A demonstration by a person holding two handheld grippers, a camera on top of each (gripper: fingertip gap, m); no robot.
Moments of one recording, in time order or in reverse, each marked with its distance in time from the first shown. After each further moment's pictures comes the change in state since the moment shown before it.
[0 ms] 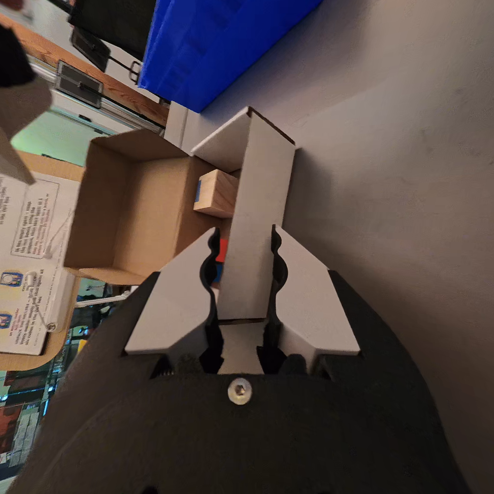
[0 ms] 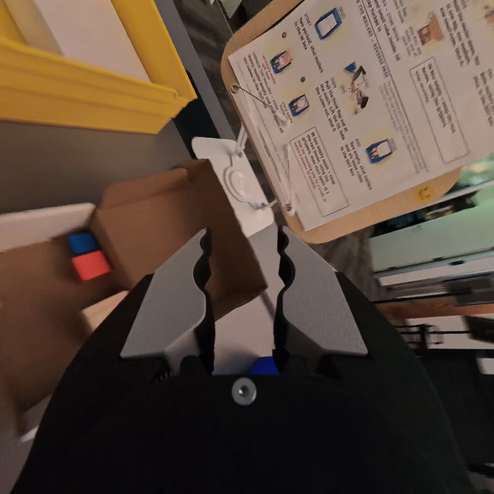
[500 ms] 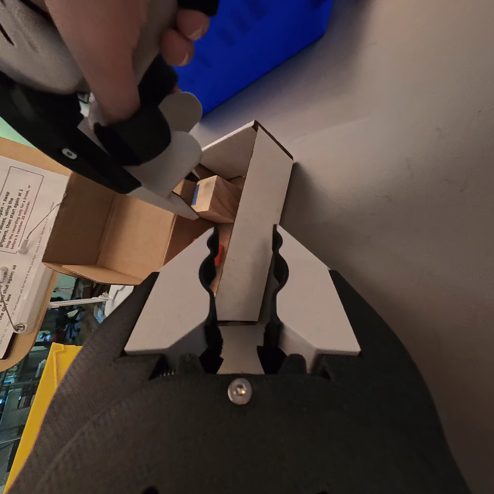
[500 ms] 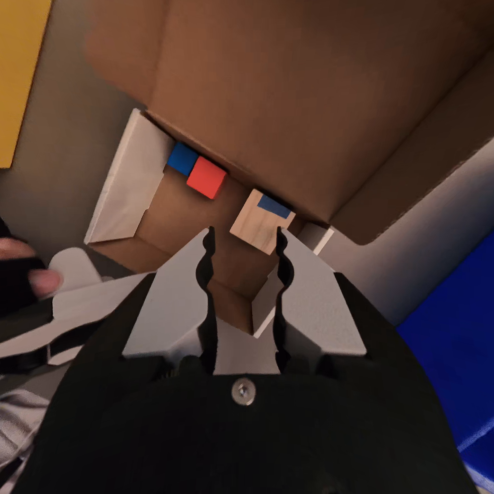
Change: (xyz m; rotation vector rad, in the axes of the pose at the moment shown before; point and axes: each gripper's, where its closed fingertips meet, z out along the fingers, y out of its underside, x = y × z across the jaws) left arm -0.001 -0.007 -0.005 0.040 0.032 -0.094; right arm -0.133 0.087 -0.007 -0.754 -0.398 0.841
